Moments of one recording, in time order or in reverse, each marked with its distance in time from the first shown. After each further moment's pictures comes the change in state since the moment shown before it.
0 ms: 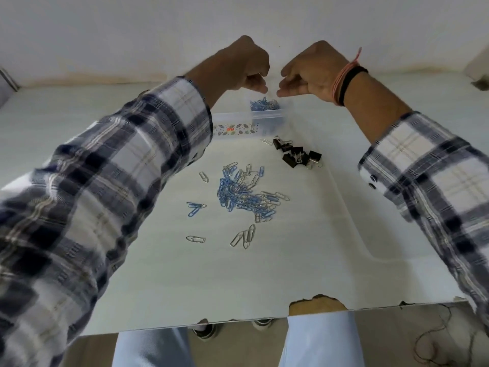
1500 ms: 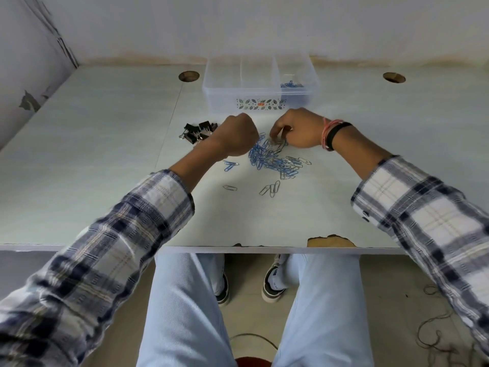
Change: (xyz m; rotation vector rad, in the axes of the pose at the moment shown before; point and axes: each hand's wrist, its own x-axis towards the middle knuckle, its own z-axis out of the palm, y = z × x) left_hand -0.160 -0.136 -0.015 0.543 -0.020 0.100; right_hand -0.109 0.066 0.072 -1.010 -0.396 -0.341
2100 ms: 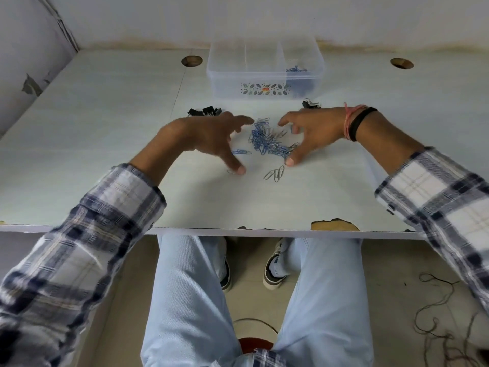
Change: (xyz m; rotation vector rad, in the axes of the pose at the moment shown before) left_hand -0.038 -0.039 -0.035 0.152 -0.389 0.095; right_hand -0.032 0.002 -0.003 -0.158 -0.301 0.033
